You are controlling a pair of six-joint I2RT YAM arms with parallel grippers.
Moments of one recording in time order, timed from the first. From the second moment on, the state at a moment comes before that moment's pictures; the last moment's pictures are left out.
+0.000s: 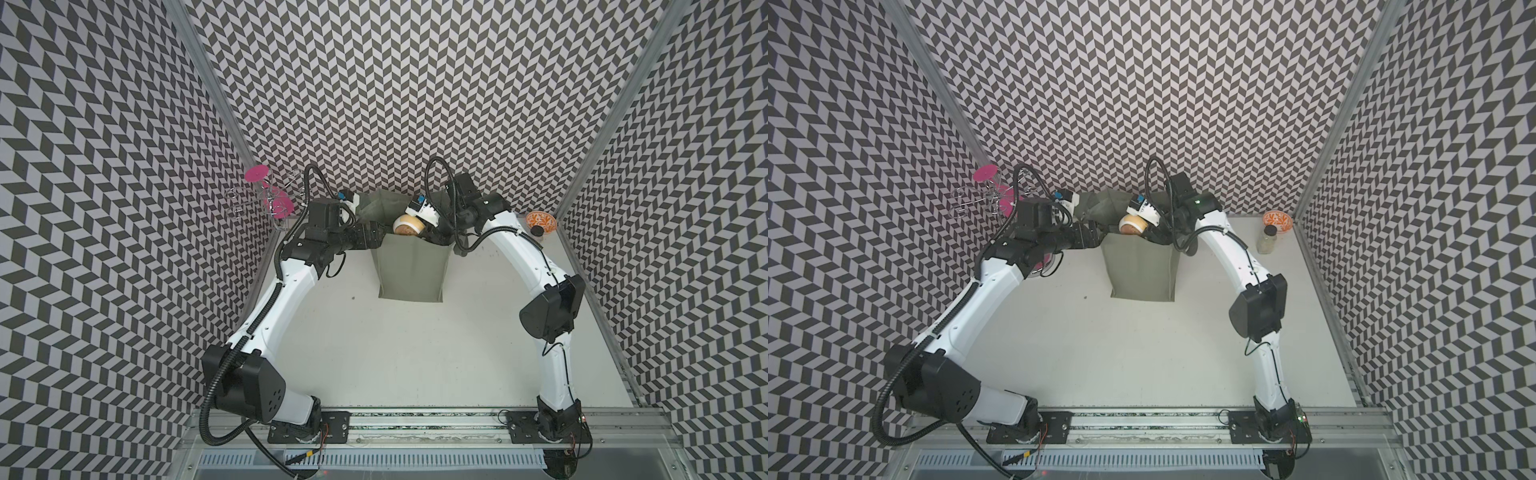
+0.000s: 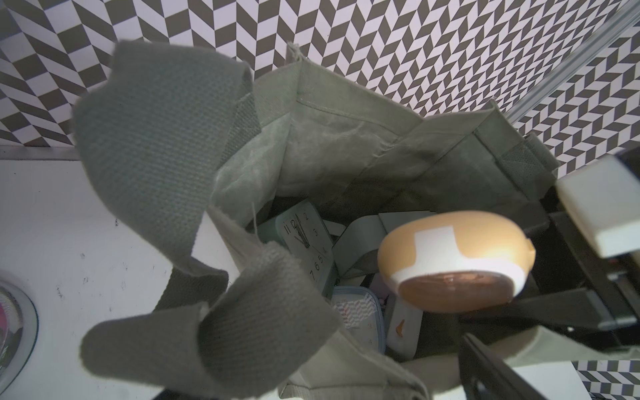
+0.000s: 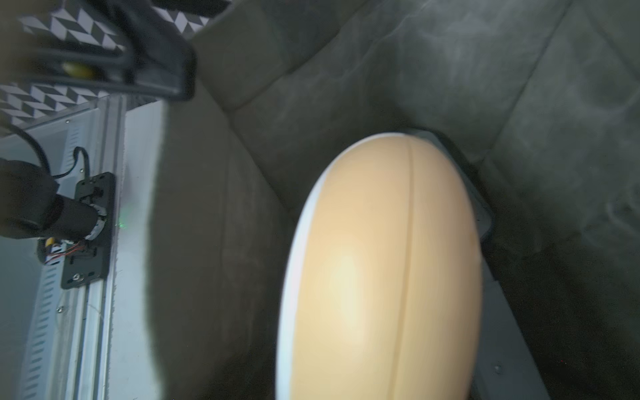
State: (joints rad) left arm -0.25 1.46 1.42 -0.50 0.33 -0.27; right arm 0.48 2.14 2.29 -1.08 -0.62 -0.58
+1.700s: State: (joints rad) left arm -0.05 0.94 0.25 0.54 -0.22 -0.18; right arm 0.07 1.10 0.48 0.47 0.00 0.20
